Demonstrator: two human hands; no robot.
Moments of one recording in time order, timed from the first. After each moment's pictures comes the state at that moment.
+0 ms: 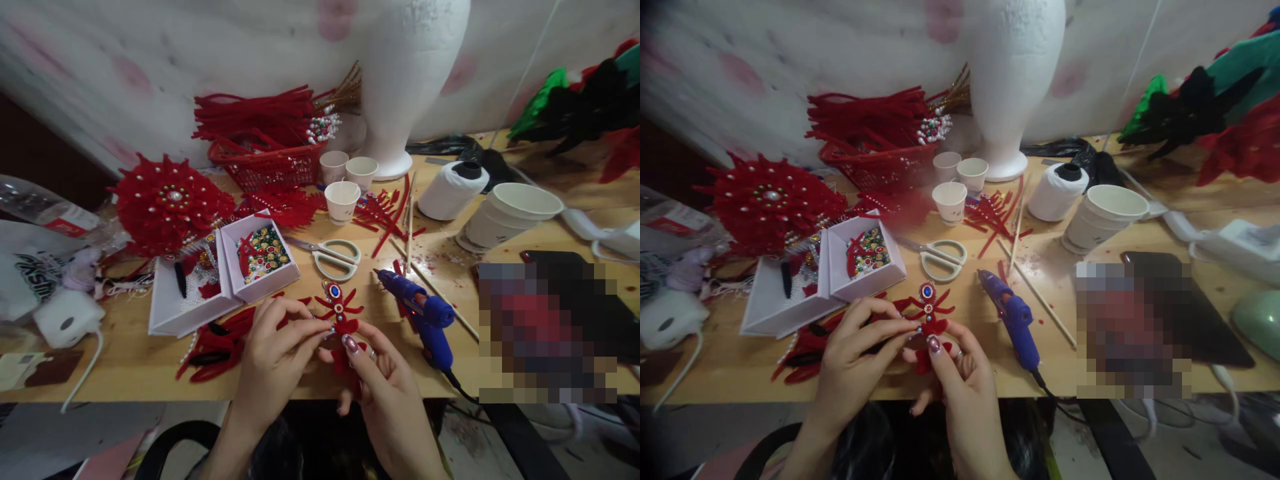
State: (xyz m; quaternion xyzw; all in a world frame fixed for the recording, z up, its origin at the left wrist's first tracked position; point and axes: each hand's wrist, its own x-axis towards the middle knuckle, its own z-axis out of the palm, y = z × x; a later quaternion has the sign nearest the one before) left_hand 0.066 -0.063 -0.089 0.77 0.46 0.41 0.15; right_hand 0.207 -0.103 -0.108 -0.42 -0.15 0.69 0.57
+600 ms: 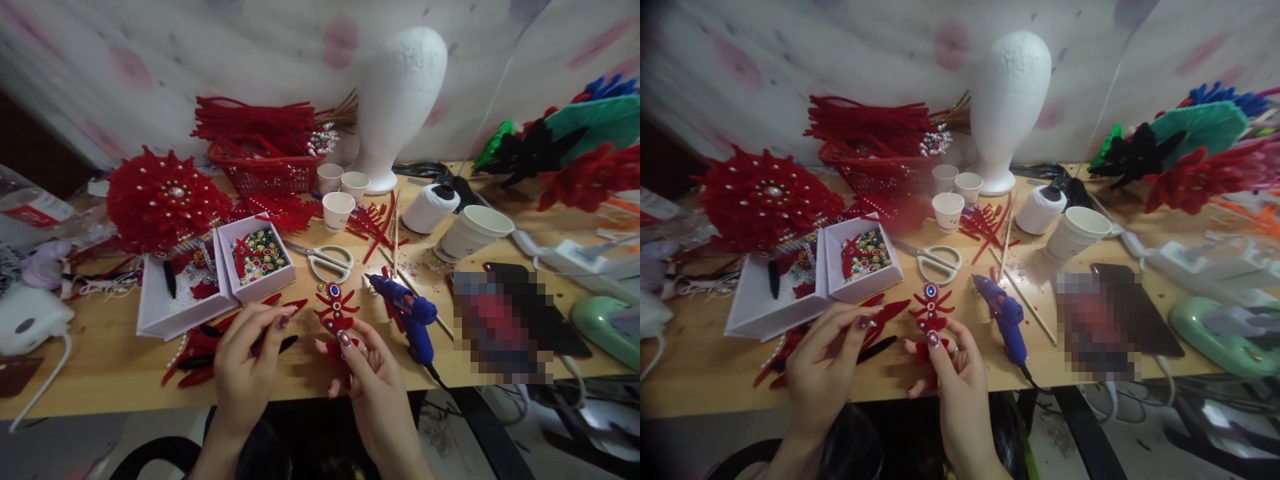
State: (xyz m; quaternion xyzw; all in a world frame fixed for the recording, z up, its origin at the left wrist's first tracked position) left_hand 0.051 -0.071 -0.091 0.67 0.51 0.52 0.16; right_hand 0.199 -0.101 -0.101 -0.47 -0.16 0.63 0.59
